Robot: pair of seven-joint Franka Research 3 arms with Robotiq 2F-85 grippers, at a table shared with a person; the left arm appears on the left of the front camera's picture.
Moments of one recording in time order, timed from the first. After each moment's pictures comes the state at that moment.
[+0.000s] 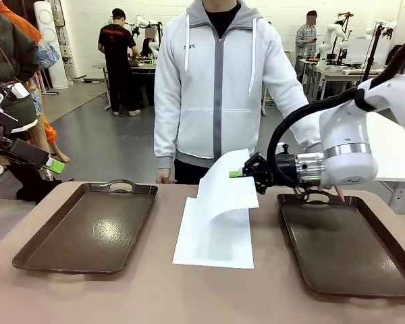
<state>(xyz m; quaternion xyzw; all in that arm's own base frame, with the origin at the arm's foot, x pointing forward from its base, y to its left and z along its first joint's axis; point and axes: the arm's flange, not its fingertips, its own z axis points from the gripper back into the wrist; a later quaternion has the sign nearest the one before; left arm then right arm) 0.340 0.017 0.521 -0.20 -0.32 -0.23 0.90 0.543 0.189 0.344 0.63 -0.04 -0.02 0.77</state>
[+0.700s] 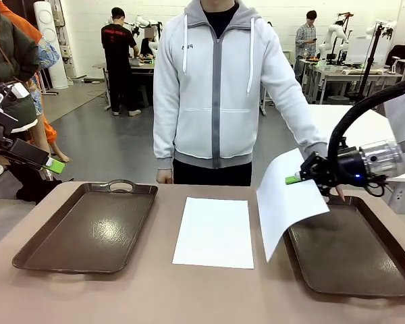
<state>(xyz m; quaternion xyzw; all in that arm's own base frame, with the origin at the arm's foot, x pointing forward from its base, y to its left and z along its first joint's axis) 0.340 0.017 0.521 -0.20 -0.32 -0.23 0.90 0.491 0.050 0.389 0.55 -0.04 -0.04 0.83</state>
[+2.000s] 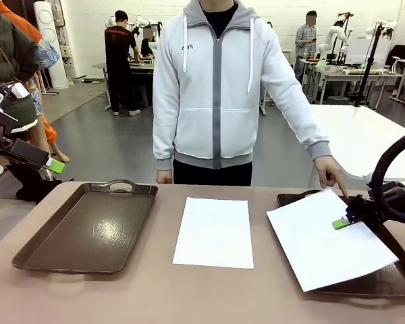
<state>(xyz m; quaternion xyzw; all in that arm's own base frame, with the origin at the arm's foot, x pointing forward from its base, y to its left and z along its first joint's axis) 0.340 0.017 0.522 -0.20 -0.32 -0.23 0.90 0.496 -0.067 0.304 0.47 0.00 0.04 0.88</state>
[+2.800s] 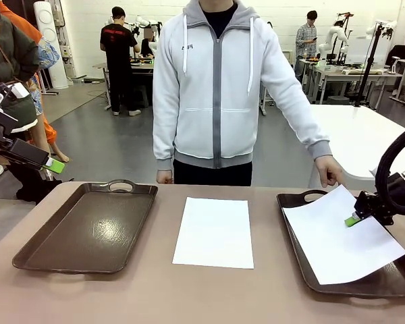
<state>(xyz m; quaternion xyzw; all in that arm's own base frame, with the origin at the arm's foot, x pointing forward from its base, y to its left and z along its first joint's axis) 0.340 0.017 0.522 -0.20 -0.32 -0.23 0.90 0.519 -0.087 0.317 0.37 0.00 -0.01 0.93</state>
